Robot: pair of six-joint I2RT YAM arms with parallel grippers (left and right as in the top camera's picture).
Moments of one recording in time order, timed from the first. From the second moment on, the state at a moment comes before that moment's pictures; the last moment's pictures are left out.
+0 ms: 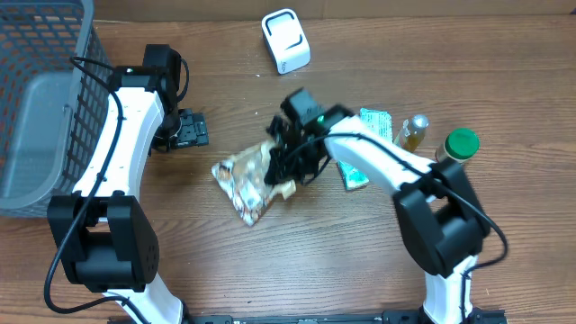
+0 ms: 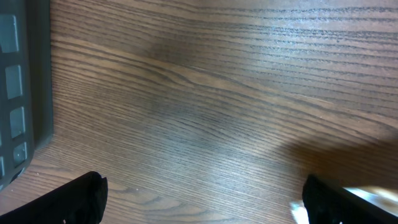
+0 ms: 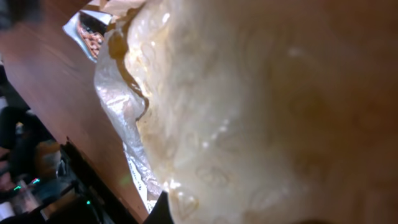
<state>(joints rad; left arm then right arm) -0.03 1.87 1.58 -1.22 -0.15 -0.28 0.59 2.04 1.55 -0.85 -0.59 0.29</state>
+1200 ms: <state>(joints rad) -0.03 1.87 1.58 -1.22 -0.15 -0.28 0.58 2.11 1.98 -0.49 0.27 -0.47</state>
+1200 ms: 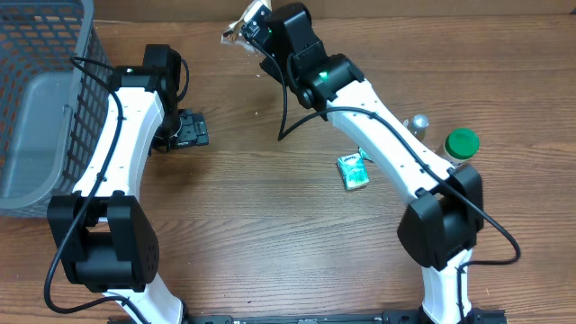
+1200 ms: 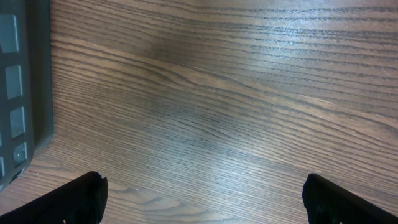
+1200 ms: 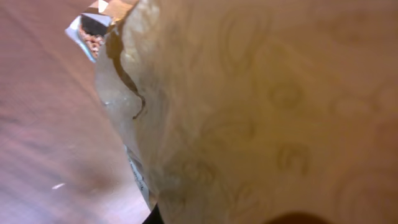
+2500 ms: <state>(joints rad) -0.03 1.87 1.58 -1.22 -0.15 -0.28 0.53 2.40 1.98 0.15 0.46 -0.49</state>
